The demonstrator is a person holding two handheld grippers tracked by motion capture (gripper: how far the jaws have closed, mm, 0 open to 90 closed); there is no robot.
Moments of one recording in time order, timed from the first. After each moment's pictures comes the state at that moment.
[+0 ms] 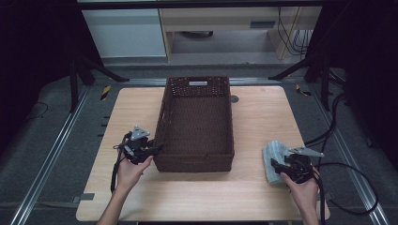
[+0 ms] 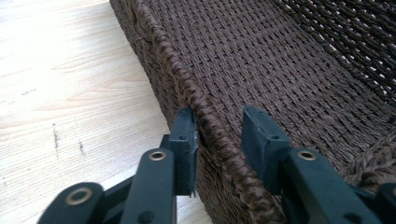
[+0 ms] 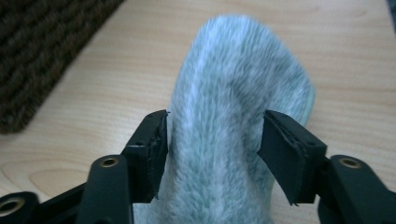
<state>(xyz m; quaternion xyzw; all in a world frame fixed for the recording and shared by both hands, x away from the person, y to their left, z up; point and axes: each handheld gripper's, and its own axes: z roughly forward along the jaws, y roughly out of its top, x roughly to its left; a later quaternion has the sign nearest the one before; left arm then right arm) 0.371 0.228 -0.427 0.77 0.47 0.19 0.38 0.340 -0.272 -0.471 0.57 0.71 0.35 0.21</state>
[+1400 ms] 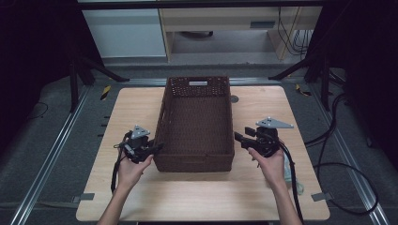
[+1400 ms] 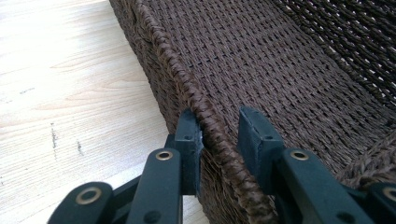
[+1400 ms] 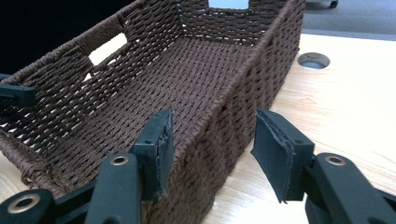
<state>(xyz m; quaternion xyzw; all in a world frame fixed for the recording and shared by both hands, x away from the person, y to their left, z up) 0.373 0.225 -0.425 0.77 0.48 0.18 0.38 0.386 -0.169 -0.402 0.46 0.73 0.48 0.17</state>
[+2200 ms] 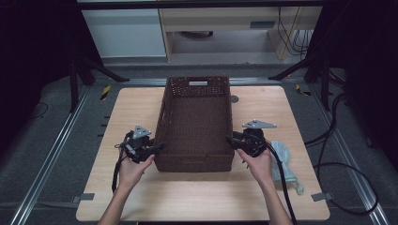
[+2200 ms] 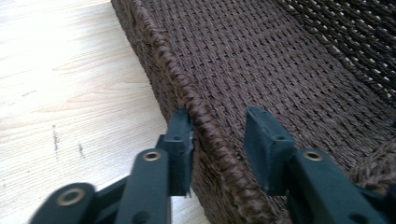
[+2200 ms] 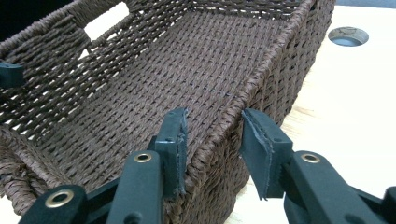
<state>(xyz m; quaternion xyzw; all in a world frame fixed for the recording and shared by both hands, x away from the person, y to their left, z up) 0.373 0.222 -0.426 0.77 0.47 0.19 0.38 0.398 -0.143 -0.424 0.46 0.75 0.45 0.15</state>
